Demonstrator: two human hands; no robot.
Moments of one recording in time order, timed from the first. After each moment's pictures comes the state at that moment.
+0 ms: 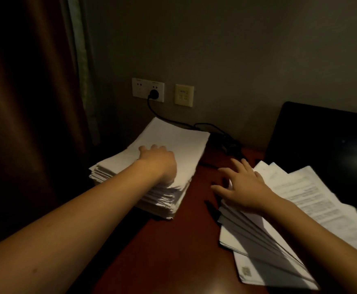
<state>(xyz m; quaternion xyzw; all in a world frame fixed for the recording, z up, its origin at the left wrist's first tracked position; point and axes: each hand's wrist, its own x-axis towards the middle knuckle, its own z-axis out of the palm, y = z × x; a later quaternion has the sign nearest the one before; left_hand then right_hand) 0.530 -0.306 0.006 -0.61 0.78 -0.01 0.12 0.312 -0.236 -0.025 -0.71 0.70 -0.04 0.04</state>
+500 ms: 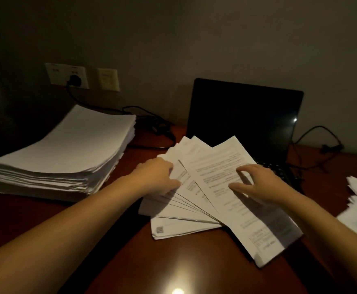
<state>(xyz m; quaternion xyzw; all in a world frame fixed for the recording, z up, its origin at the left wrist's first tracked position) 0.385 -0.227 -0.035 -0.45 0.88 0.15 0.00 0.122 -0.105 -0.040 -0.56 0.82 -0.07 0.09</state>
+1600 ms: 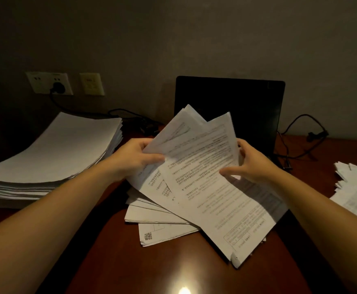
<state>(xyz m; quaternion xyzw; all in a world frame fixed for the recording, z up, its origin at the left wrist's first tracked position) 0.392 -0.243 -0.010 -0.39 0.75 0.49 -0.22 0.095 -0.118 -0.032 -0.56 0.75 -0.30 0.19</state>
